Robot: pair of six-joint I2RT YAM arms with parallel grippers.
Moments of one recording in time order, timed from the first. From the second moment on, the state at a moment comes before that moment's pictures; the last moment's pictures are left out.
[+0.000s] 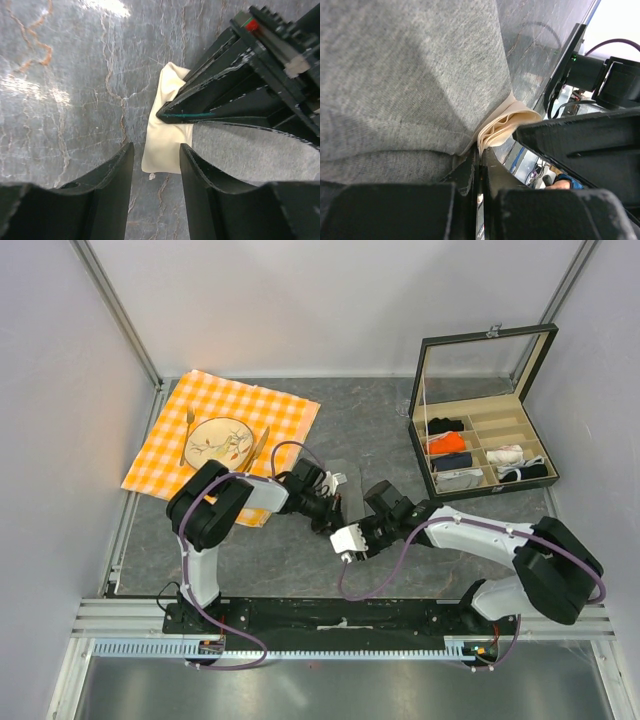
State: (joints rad) left arm -0.65 1.96 0.92 0.04 0.88 -0.60; right arm 0.82 1.37 0.69 -0.34 -0.41 -1.11
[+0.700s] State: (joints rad) left arm -0.60 1.84 0.86 0.06 0.85 -0.65; right arm 0.82 1.51 0.71 -0.21 -0.32 -1.06
